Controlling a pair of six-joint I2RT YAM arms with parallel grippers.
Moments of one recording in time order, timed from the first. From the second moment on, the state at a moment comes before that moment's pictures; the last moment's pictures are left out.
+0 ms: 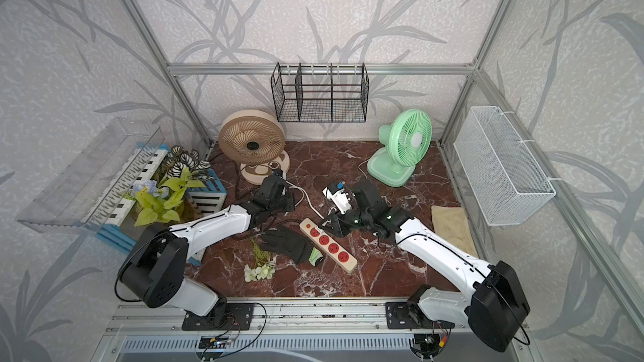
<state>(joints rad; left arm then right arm) -0.51 1.53 0.85 -0.13 -0.12 -0.51 0.69 1.23 0.88 -0.36 -0.56 0.28</state>
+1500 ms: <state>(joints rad) -0.45 1.29 0.62 -0.12 0.03 -0.64 0.82 1.64 0.90 -0.09 -0.24 0.05</state>
